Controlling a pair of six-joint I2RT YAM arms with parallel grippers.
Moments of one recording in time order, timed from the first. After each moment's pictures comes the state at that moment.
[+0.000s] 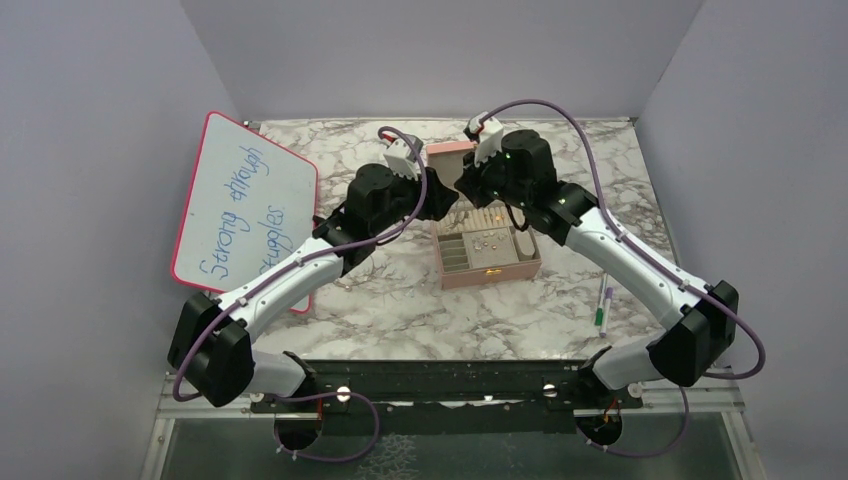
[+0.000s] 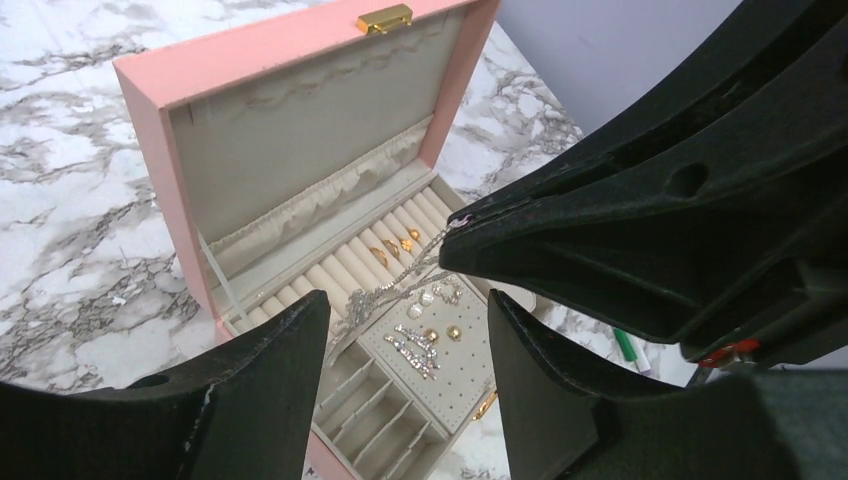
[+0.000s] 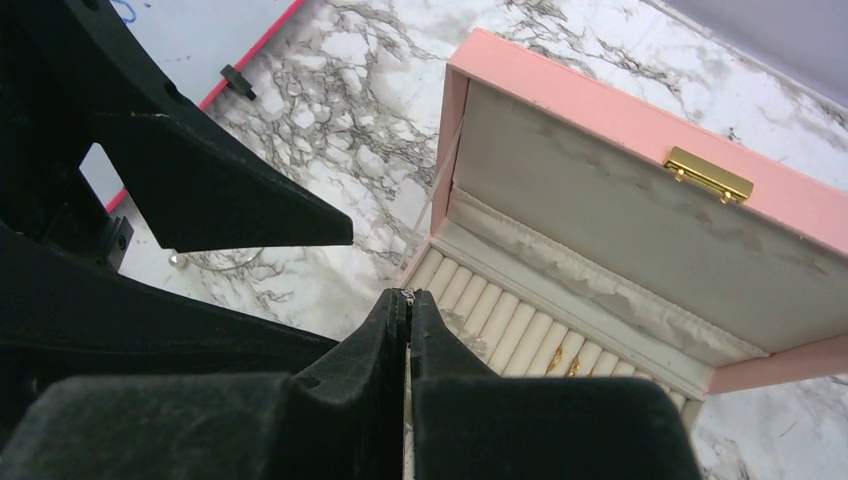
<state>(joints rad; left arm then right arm) -0.65 1.34 1.01 0.15 0.13 -0.42 0.65 1.42 1.34 -0.31 -0.07 0.02</state>
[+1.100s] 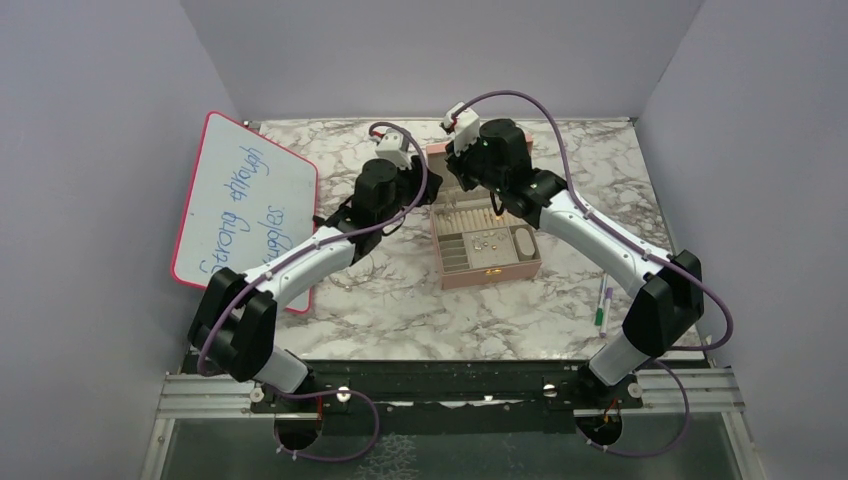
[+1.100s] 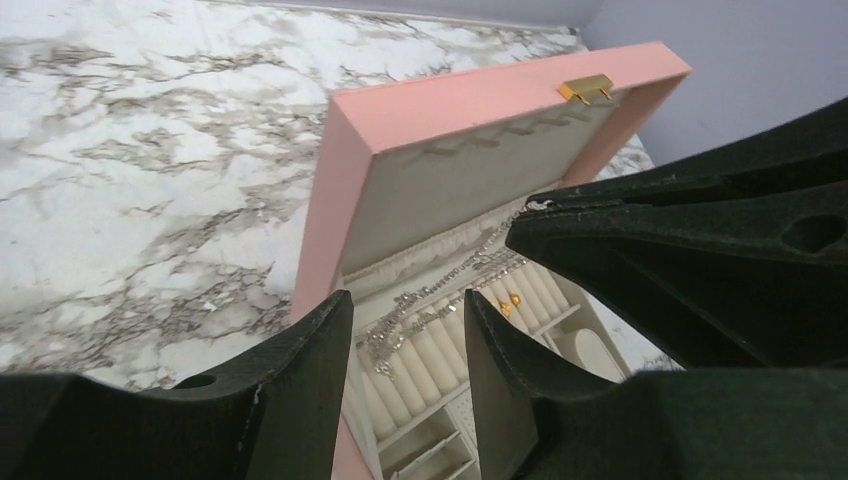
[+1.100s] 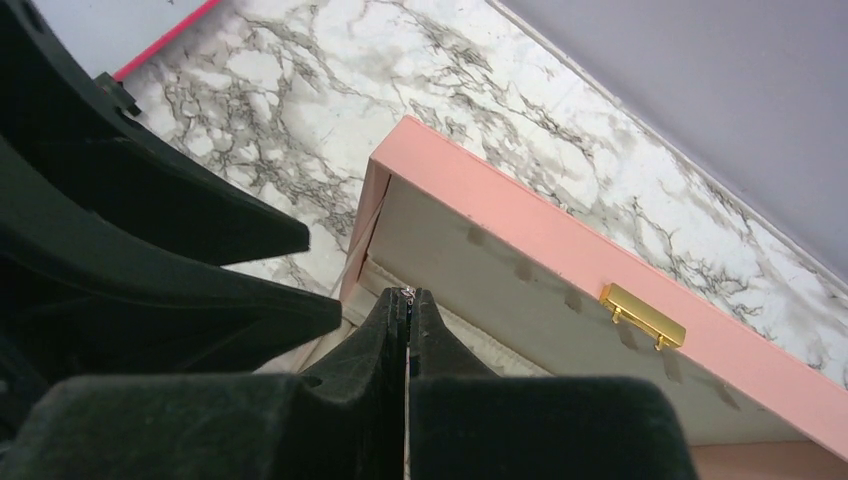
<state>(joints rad) -0.60 1.46 1.01 0.26 -0.08 -0.48 0.65 1.61 1.44 -0.21 0.01 -0.20</state>
